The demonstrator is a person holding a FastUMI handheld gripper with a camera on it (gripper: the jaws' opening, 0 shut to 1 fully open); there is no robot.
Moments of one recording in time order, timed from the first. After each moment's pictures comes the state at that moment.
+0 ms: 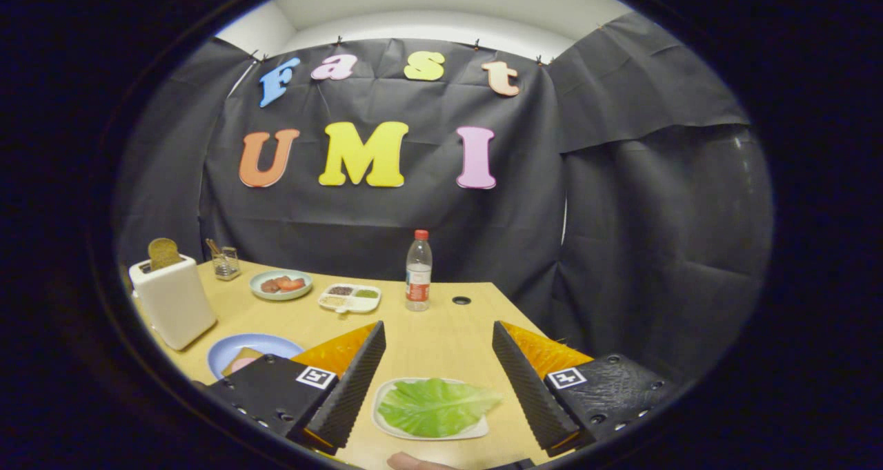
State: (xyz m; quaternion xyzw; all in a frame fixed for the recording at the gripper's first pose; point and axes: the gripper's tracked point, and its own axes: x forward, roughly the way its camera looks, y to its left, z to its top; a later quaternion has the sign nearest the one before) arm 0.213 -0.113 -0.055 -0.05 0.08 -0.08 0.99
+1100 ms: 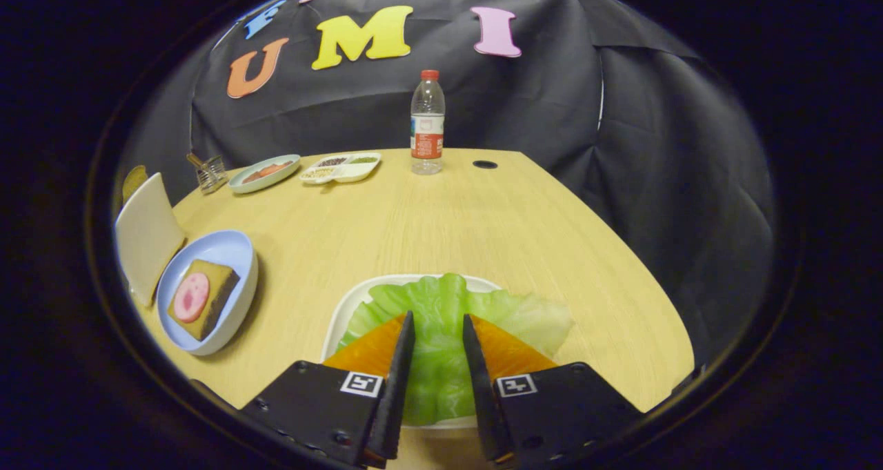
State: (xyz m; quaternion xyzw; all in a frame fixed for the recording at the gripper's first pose) arm 0.248 -0.112 -0.231 -0.02 0.33 -0.04 0.94
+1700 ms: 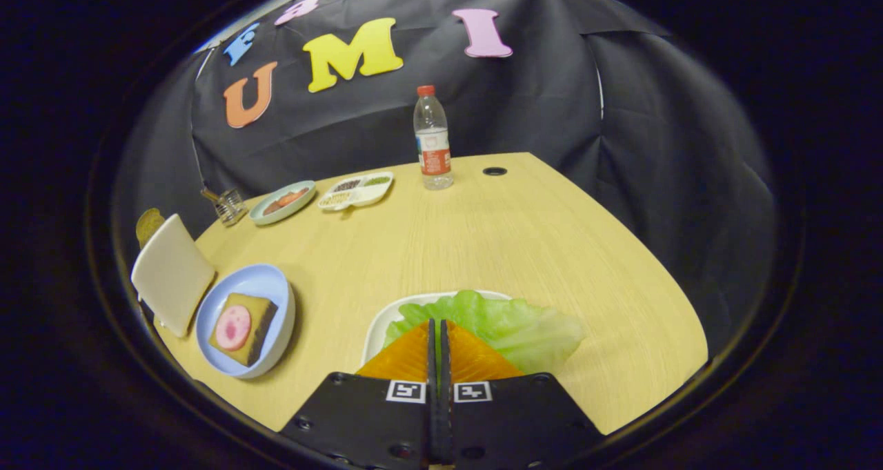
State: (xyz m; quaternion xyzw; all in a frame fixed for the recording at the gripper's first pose) arm 0.244 -0.100 -0.194 0.04 0.31 -0.02 0.95
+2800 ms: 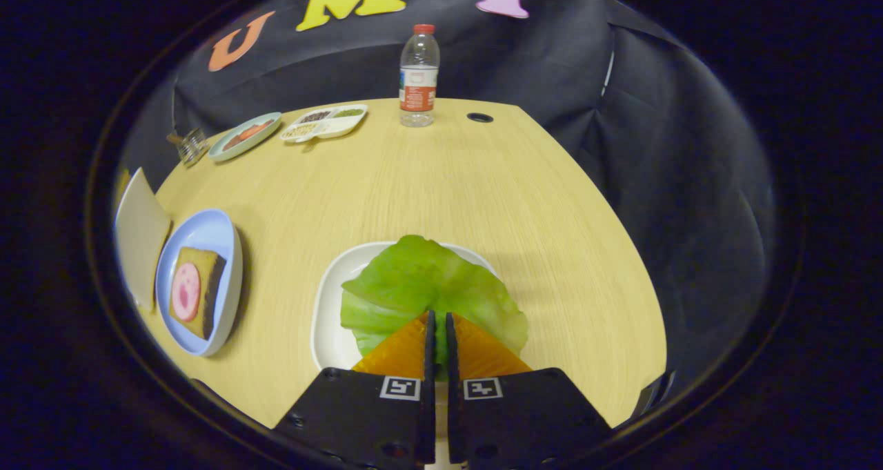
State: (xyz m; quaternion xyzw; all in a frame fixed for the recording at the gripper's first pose) arm 0.234 -0.117 -0.224 -0.06 0.44 -0.07 0.89
